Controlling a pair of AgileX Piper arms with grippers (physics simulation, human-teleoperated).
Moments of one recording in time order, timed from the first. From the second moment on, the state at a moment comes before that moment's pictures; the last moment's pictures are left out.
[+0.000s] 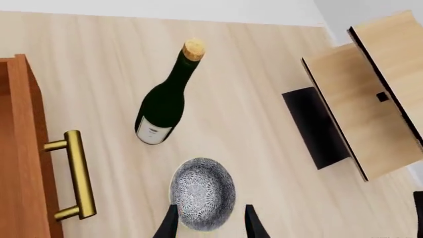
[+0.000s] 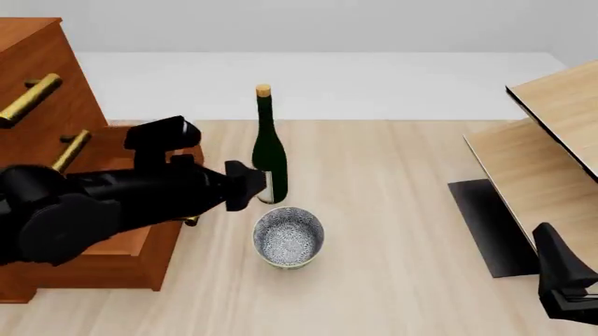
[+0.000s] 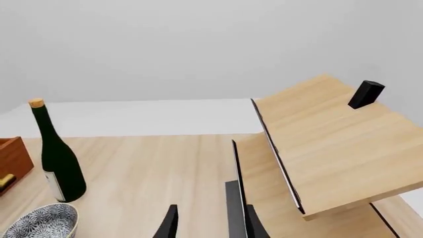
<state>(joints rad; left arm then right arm) -0.65 1.20 -0.70 0.12 -0.49 0.00 0.05 0.00 -0.03 0.03</state>
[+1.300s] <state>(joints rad) -0.42 1.52 -0.66 0.19 -0.34 0.01 0.04 0.00 -0.02 0.03</state>
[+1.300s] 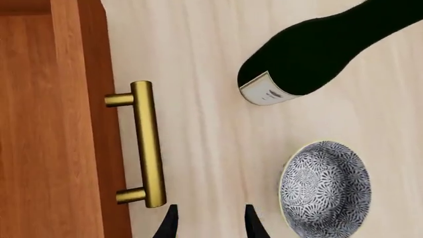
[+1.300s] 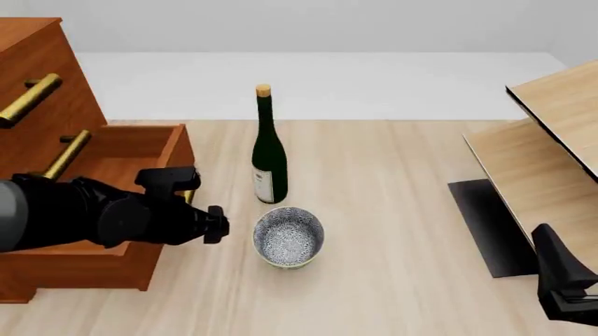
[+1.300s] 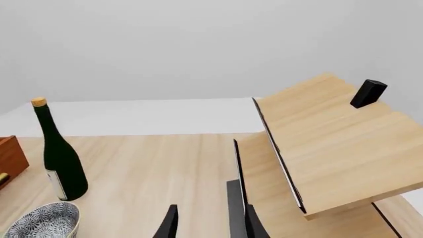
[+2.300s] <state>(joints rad) -0.22 1.44 -0.53 0.21 -0.24 0.02 0.03 0.00 -0.01 0.03</state>
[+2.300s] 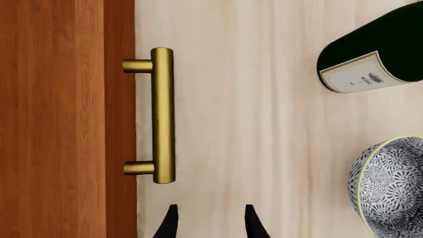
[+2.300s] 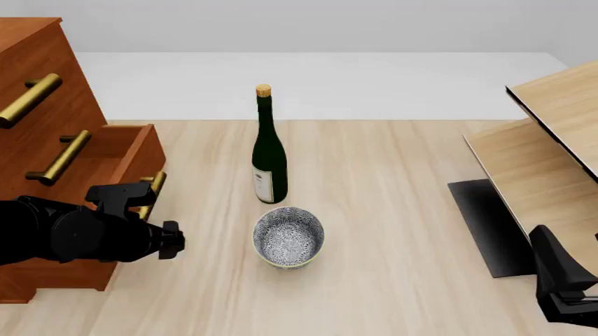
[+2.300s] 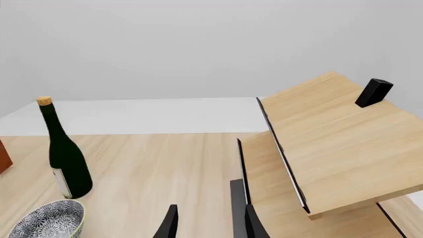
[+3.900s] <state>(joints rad) 0.24 1.22 -0.39 0.22 0.31 0.03 0.07 -0.01 -0.03 0.07</state>
